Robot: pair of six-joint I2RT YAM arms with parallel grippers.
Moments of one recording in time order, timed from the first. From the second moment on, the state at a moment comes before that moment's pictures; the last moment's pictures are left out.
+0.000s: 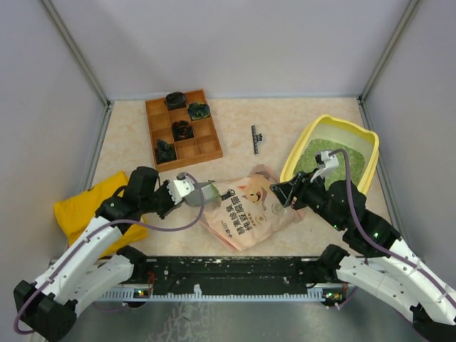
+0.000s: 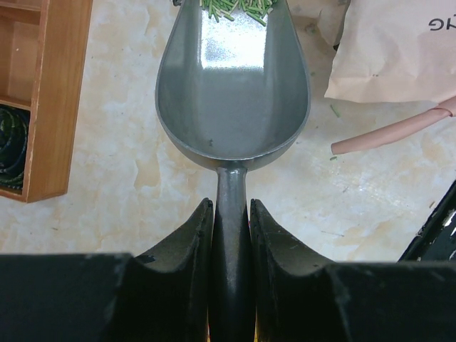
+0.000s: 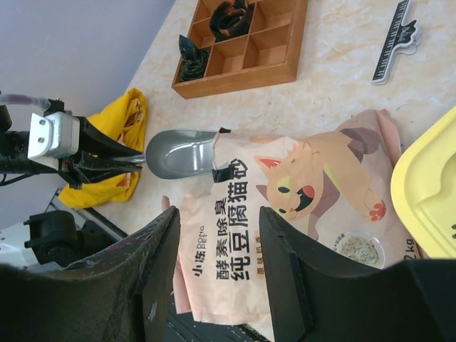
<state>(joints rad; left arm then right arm) -0.50 0.81 0.67 -0.63 0.26 0.58 0.81 0.51 0.79 -0.50 0.16 0.57</state>
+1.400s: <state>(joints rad) -0.50 0.70 0.69 -0.76 0.29 0.69 0.81 0.56 0.80 -0.48 0.12 0.56</state>
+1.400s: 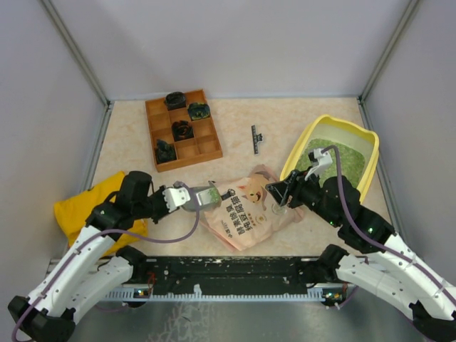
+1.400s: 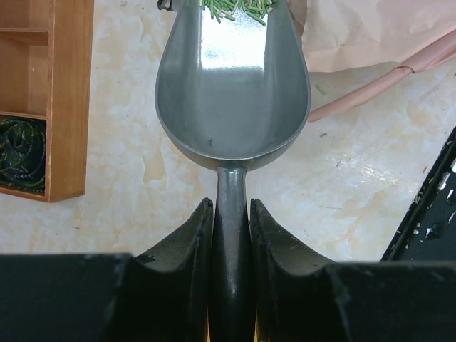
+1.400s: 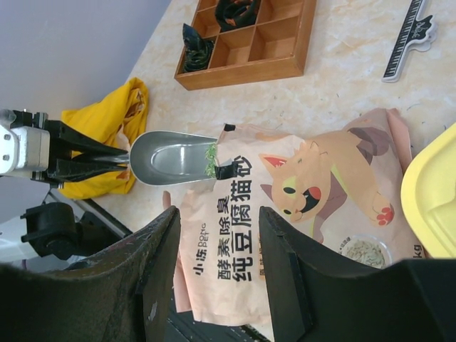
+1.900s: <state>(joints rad) -0.50 0.68 0.72 -0.82 0.31 0.71 0.81 0.55 0.80 -0.48 0.12 0.55</state>
